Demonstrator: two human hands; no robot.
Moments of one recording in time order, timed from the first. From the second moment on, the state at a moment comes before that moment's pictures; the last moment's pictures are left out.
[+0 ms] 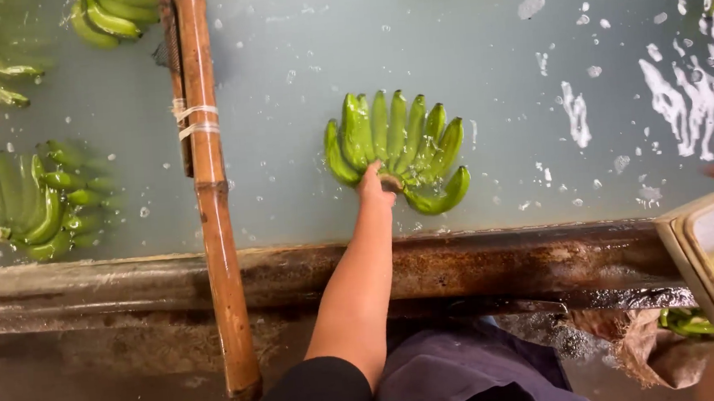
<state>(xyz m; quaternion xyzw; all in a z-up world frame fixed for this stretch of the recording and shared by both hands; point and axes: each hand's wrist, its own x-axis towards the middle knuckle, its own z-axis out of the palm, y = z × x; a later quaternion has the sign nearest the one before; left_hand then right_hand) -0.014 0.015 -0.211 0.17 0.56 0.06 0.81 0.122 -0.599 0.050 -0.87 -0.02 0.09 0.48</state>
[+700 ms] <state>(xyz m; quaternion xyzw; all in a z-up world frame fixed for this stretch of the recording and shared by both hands) -0.053 0.013 0.015 0.69 0.27 0.28 0.61 0.125 -0.140 0.216 -0.75 -0.09 0.49 0.44</state>
